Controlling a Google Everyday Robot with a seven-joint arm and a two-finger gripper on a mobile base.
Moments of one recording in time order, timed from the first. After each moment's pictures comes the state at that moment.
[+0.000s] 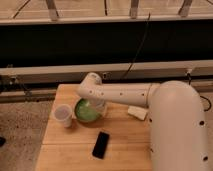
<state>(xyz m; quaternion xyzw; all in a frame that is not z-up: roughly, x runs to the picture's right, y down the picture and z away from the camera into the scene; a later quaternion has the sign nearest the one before) -0.023 0.133 0.842 -0.31 -0.09 -0.52 0.79</state>
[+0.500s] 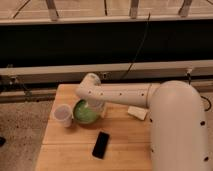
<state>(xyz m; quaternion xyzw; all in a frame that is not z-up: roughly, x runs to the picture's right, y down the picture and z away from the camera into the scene) -0.028 0.139 0.836 -0.31 -0.10 -0.53 0.78</state>
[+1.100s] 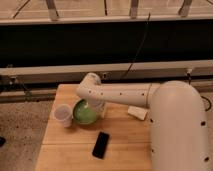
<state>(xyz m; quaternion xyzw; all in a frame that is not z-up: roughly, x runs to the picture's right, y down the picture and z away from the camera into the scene) -0.028 0.139 0.835 -0.32 -0.11 -0.53 0.78</state>
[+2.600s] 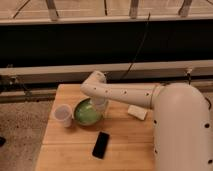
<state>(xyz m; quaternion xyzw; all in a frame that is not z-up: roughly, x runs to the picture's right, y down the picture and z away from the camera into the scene) -0.011 0.139 0.838 -0.32 -0.14 -0.53 0.77</state>
